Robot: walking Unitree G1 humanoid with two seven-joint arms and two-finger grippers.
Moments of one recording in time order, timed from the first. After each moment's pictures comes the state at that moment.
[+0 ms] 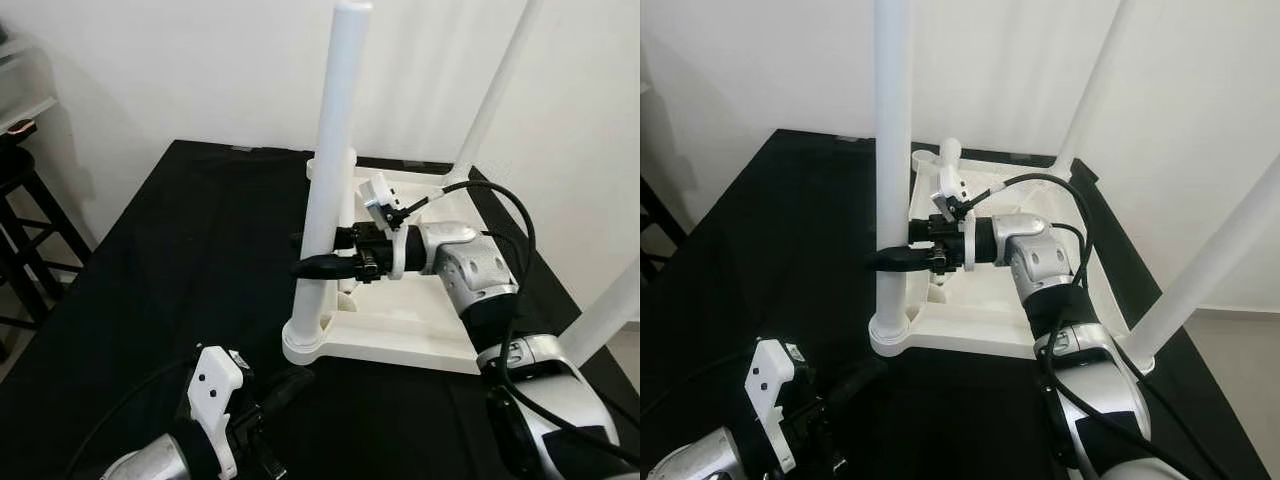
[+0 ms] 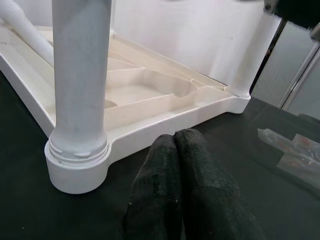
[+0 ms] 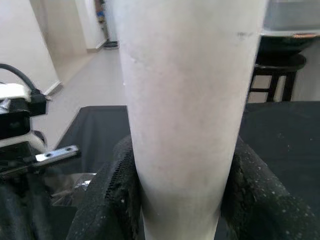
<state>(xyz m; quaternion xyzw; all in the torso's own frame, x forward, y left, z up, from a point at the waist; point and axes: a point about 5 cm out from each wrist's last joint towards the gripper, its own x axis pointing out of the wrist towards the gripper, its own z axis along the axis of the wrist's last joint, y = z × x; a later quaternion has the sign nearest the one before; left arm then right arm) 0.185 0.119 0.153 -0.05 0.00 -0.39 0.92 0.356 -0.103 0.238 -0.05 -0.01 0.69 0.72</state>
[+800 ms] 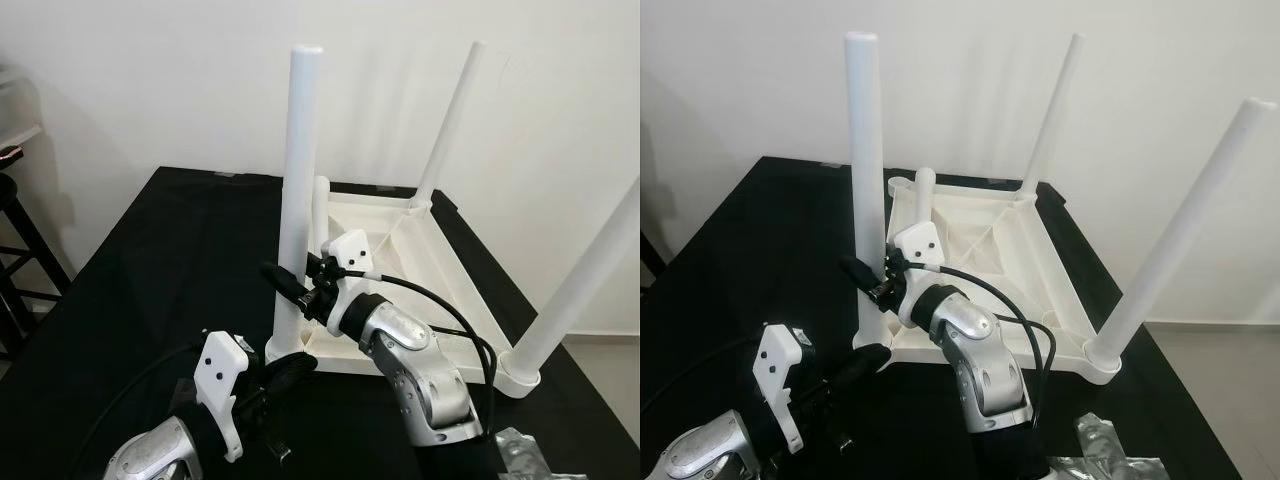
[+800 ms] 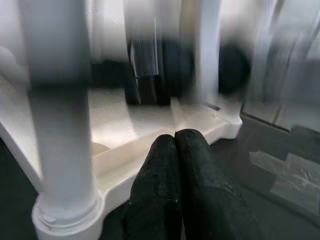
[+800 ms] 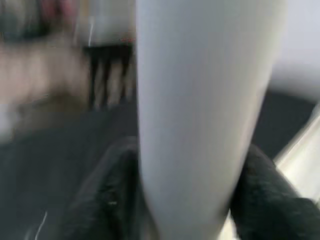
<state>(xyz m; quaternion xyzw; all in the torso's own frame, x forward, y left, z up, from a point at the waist) 0.200 0.114 0.158 -0.05 -0.02 -0.38 0.92 0.295 -0.053 0.163 0.01 0.08 0.40 0.91</state>
